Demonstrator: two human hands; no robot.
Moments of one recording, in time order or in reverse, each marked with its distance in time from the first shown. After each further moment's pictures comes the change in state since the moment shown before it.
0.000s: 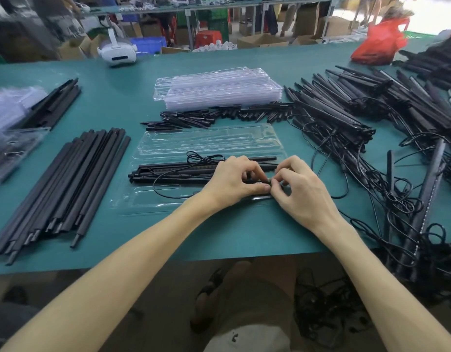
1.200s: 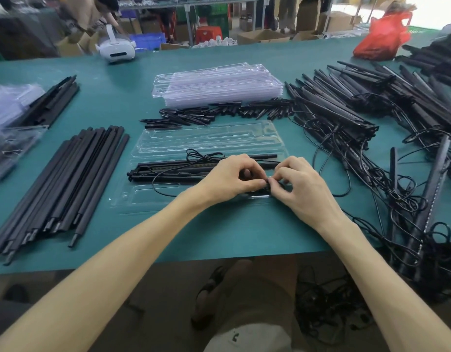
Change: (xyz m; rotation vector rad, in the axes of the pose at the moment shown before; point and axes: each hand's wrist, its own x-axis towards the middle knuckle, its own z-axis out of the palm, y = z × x) left_hand 0.001 -0.001 -0.009 -0.157 -0.117 -0.040; right_hand 0.002 0.004 0.002 0.049 -0.025 -0.003
